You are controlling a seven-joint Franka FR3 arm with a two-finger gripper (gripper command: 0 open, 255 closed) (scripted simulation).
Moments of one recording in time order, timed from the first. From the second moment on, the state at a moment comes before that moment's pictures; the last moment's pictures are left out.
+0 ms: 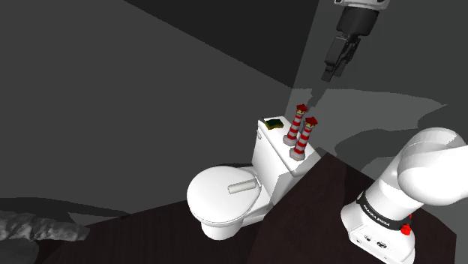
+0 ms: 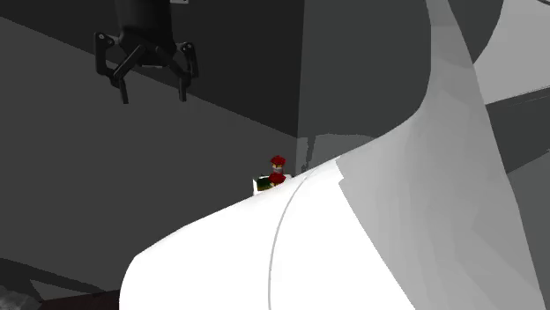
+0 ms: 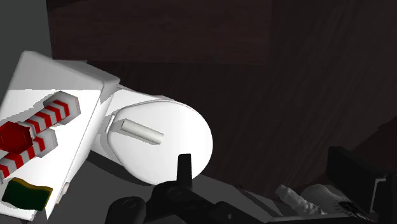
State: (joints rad) arm 0.01 -0.81 0.00 -2.33 0.12 1.51 -0.05
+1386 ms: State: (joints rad) arm -0.05 -0.25 -0.36 -2.19 0.03 1.72 -0.55
